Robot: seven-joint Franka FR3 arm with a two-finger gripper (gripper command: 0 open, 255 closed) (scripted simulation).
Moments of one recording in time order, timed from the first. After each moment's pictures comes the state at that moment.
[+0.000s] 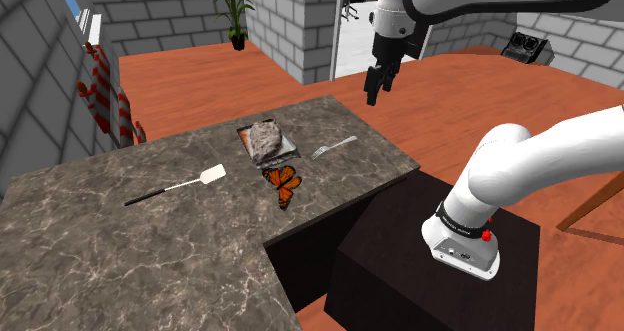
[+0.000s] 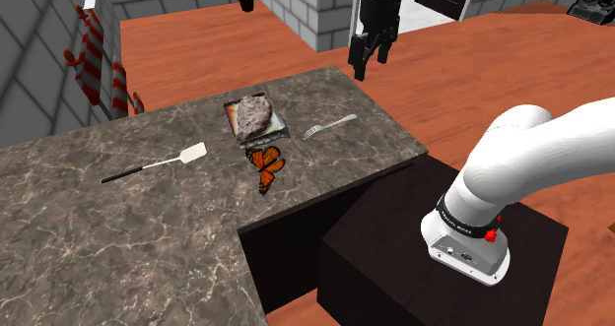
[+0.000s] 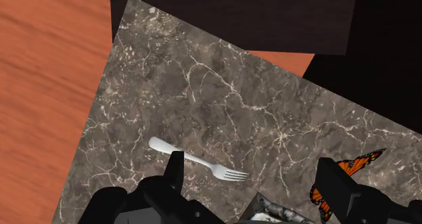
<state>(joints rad) -0.02 -0.74 0.06 -2.44 0.01 1.68 0.02</state>
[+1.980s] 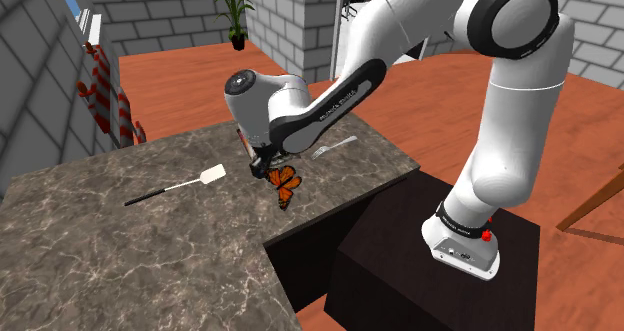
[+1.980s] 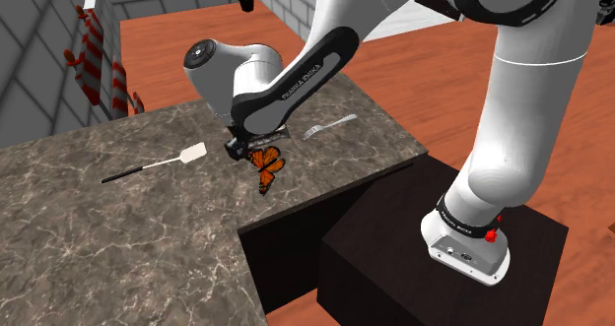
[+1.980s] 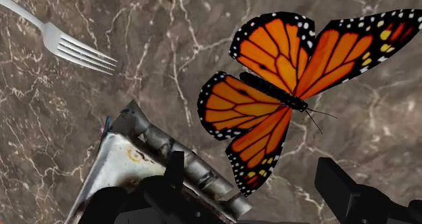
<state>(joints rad) 0.09 0.28 0.44 -2.03 -0.50 2.14 0.70</state>
